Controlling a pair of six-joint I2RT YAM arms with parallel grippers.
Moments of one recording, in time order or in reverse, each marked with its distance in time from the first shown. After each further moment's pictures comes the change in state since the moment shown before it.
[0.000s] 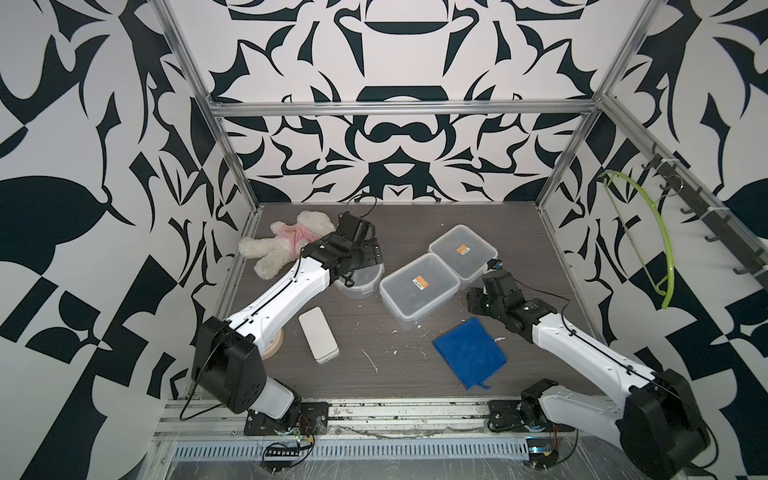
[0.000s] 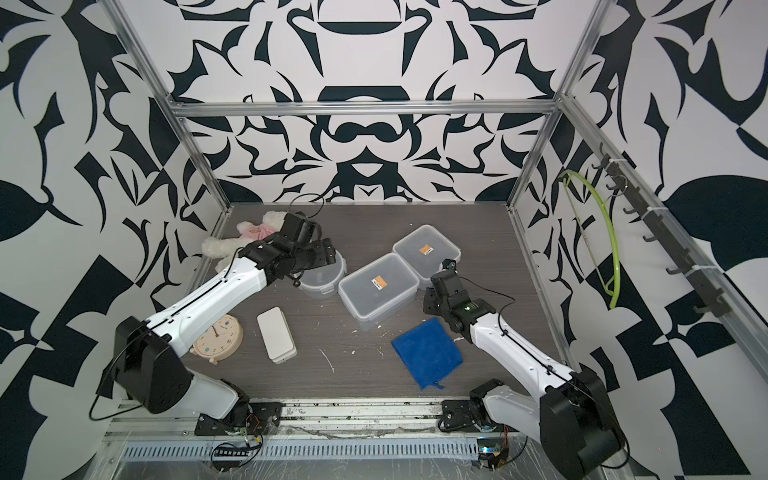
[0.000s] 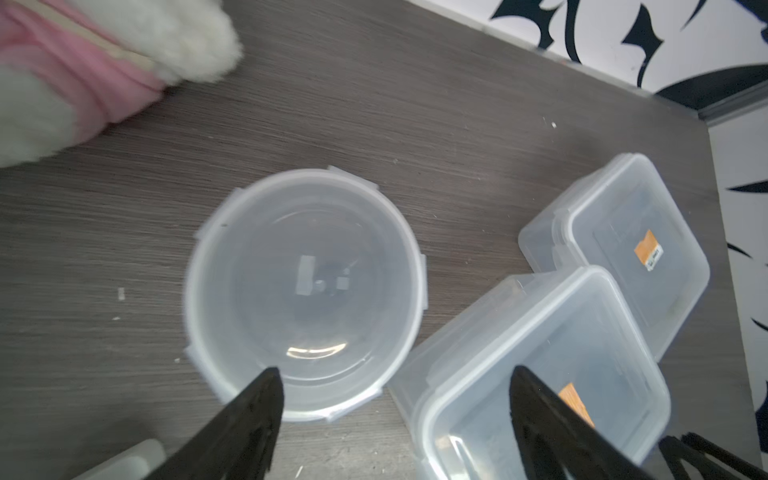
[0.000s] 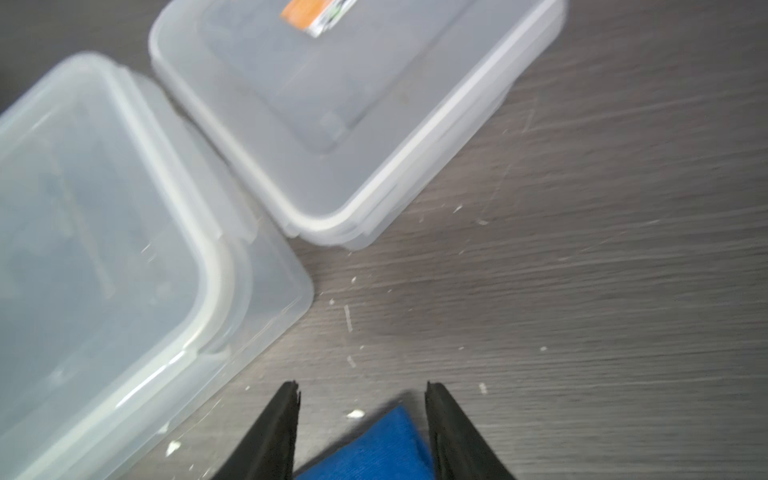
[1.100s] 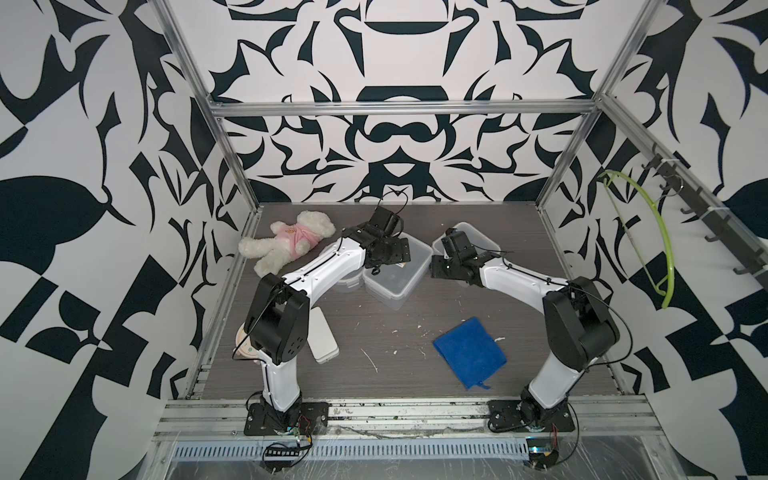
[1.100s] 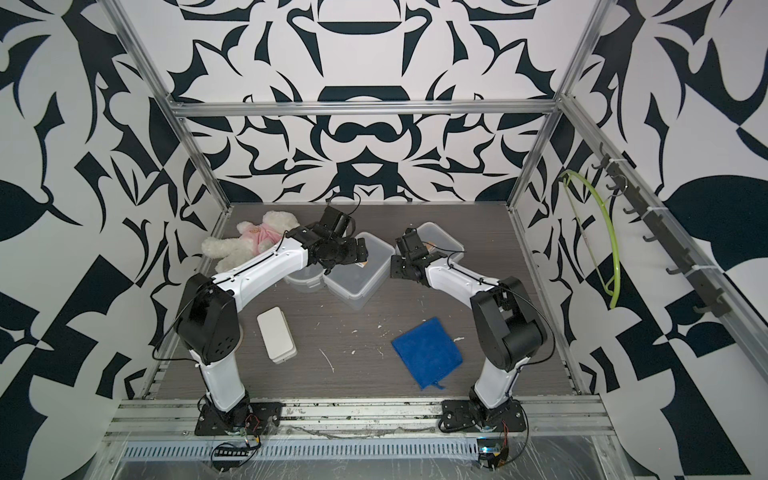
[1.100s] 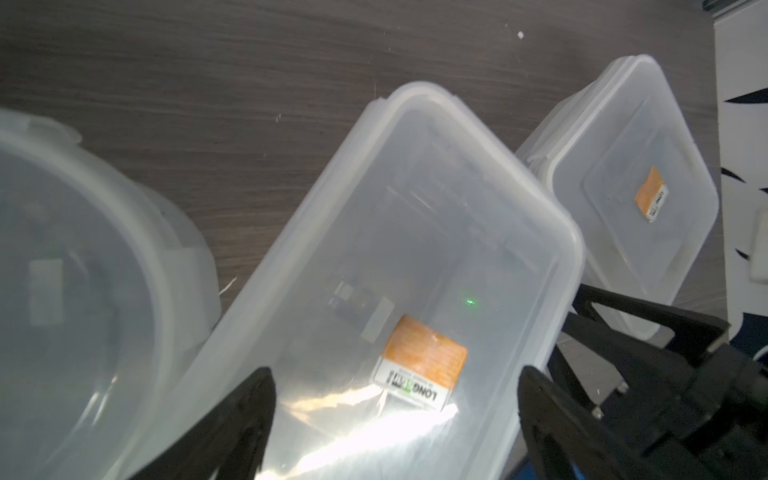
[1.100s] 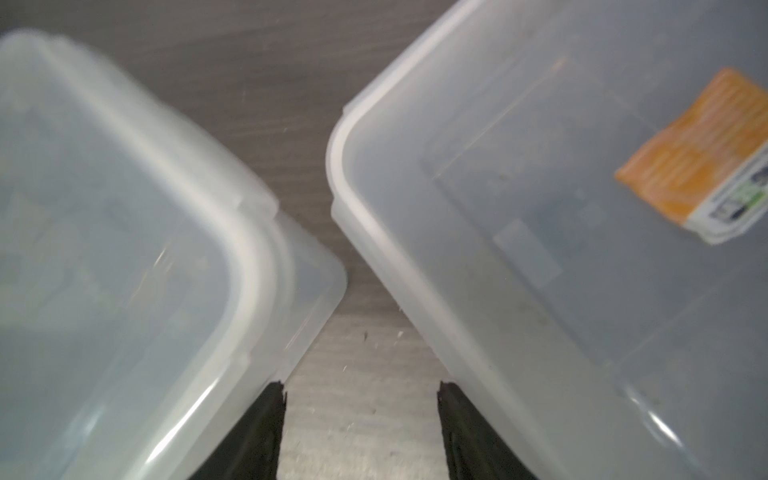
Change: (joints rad) left arm -0.046 0.339 0.255 0.002 0.165 0.015; right arm -0.010 0.628 0.527 0.070 -0.048 -0.061
